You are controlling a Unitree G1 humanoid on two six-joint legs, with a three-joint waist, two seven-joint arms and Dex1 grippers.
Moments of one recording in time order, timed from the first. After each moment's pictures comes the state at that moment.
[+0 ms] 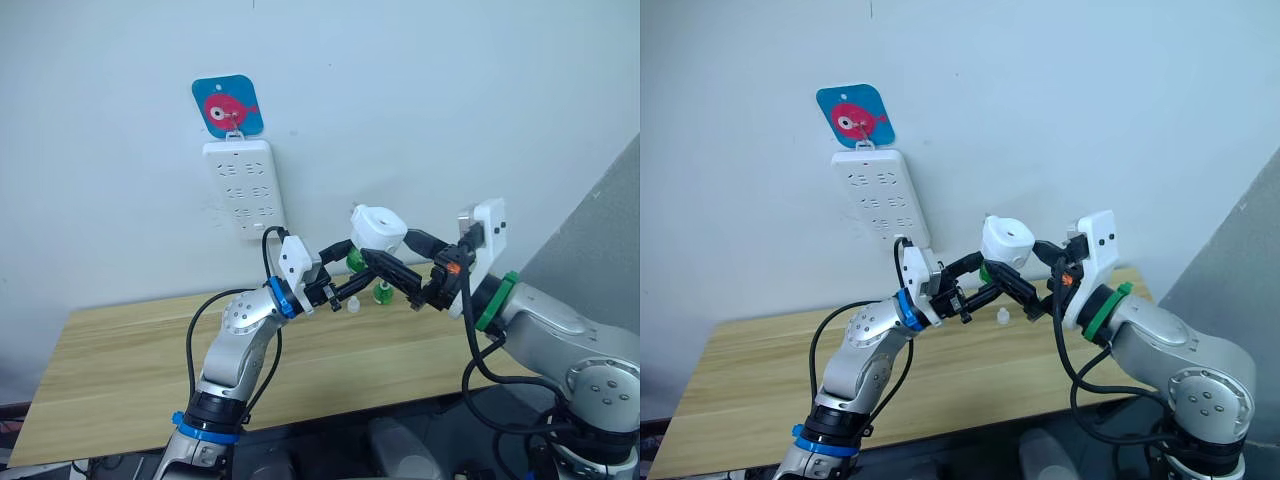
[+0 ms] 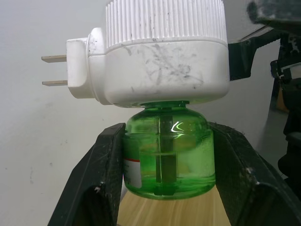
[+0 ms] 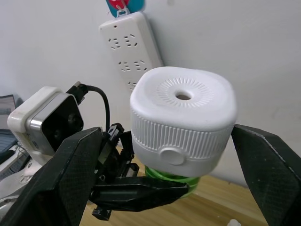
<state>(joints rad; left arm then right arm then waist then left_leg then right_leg) -0.28 0.19 -0.15 -0.11 -0.34 0.05 -0.82 -0.34 -0.32 -0.17 -0.78 1.15 1.14 -0.06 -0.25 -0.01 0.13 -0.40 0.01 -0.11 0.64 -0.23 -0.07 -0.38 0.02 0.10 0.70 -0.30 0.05</state>
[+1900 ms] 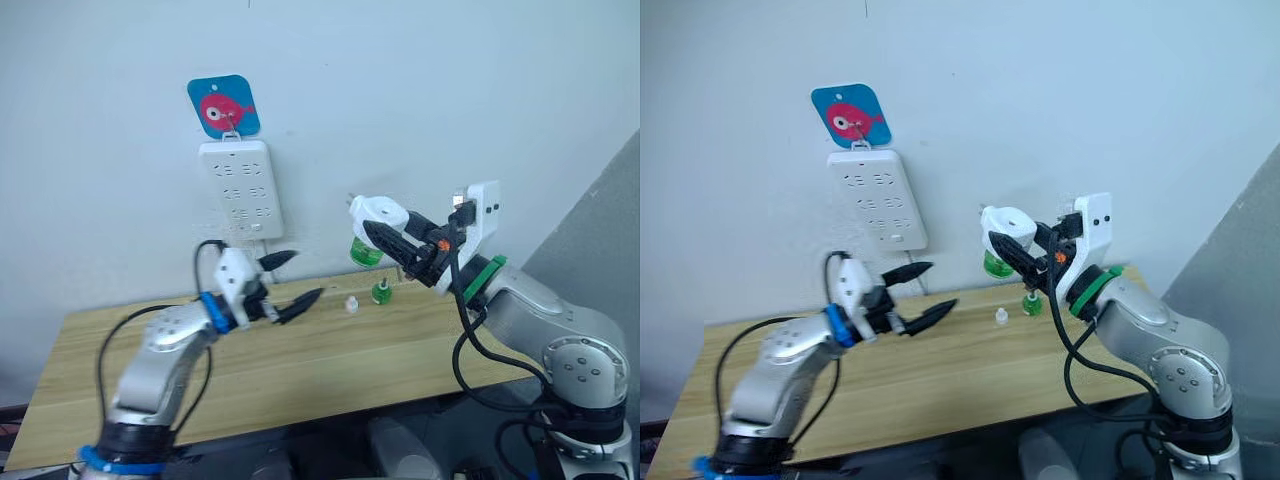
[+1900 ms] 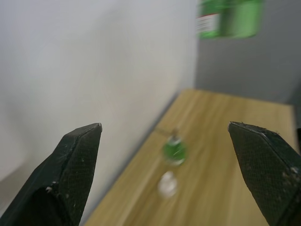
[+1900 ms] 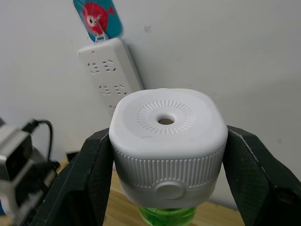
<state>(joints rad) -0.10 0.57 0.13 -0.24 -0.44 0.25 -0.82 -0.39 -0.44 -0.05 -0.69 1.07 0.93 -0.07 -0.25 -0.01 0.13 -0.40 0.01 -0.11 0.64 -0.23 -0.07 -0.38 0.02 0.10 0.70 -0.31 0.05</state>
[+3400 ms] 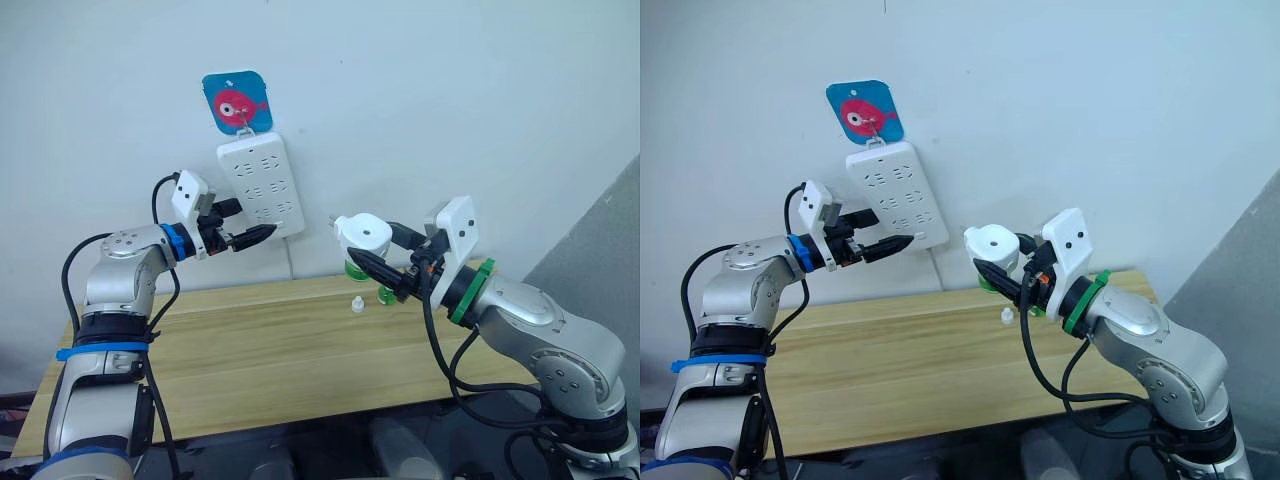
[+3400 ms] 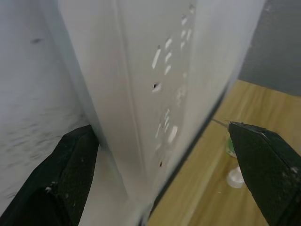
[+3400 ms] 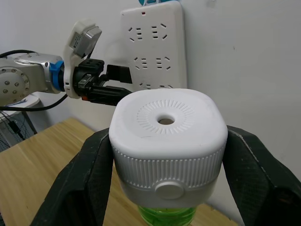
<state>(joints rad) -0.65 0.64 0.10 0.40 -0.35 0.34 -1.05 -0.36 -0.45 0.07 -0.74 0.80 0.90 0.16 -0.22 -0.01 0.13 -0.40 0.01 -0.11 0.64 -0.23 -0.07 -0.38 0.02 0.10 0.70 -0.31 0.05</state>
